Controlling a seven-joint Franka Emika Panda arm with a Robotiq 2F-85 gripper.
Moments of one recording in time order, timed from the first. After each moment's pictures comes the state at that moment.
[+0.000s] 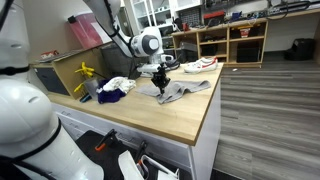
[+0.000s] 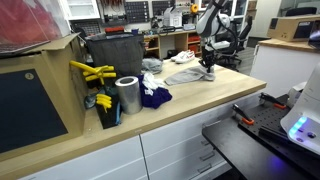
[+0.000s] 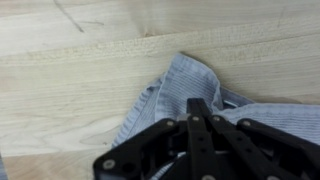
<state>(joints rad) -0.02 0.39 -0.05 -2.16 -0.05 2.41 0.11</state>
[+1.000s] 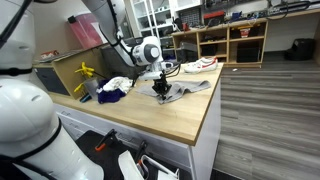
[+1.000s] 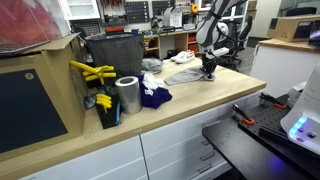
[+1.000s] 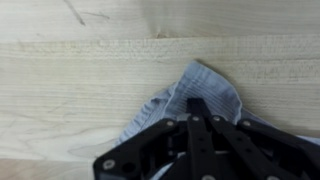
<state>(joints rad) 0.02 0.47 -0.07 -2.16 -0.15 2.48 0.11</state>
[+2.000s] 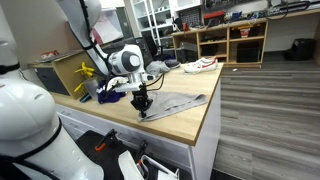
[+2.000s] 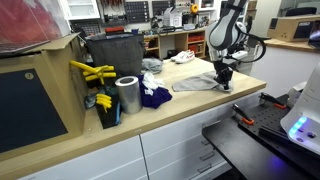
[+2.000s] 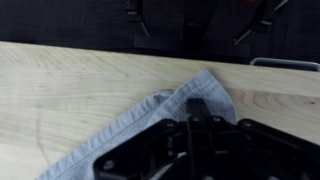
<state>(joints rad) 0.05 0.22 -0.03 -2.58 -0.19 2.47 0.10</state>
